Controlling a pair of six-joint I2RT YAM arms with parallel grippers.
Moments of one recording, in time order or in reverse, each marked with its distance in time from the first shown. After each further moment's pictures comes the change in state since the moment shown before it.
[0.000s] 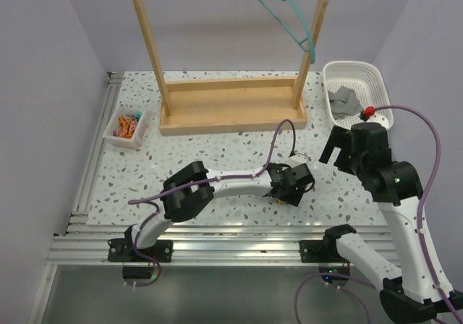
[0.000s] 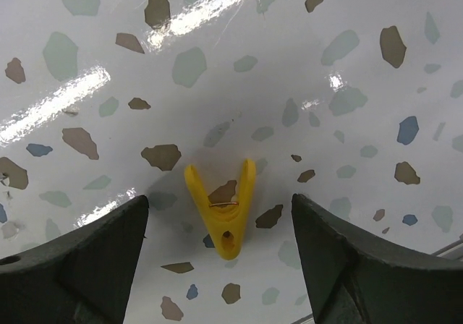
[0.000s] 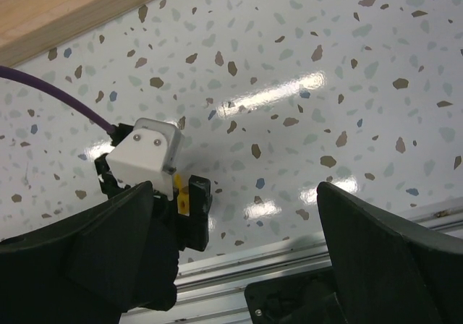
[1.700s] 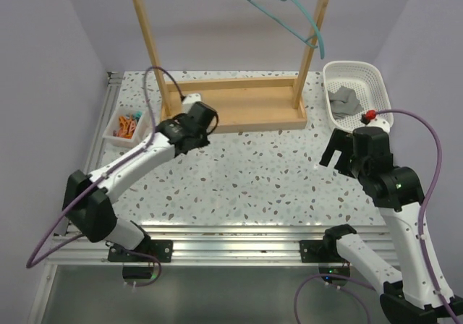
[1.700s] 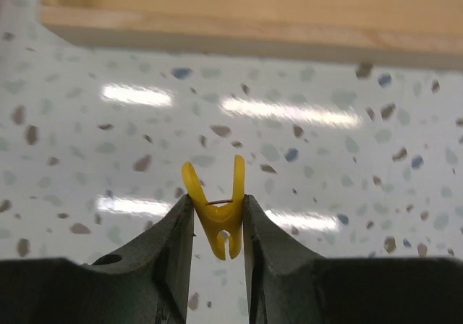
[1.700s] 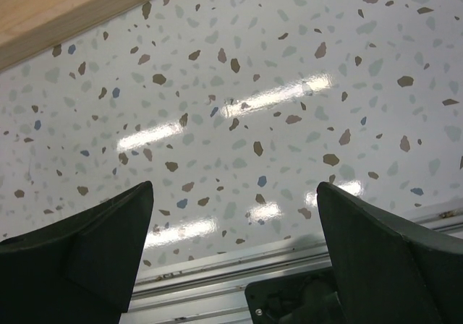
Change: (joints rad) left arm 0.479 -0.656 -0.460 -0.099 -0.147 0.011; right arm 0.000 -0.033 -0.019 0.004 -0.008 0.000
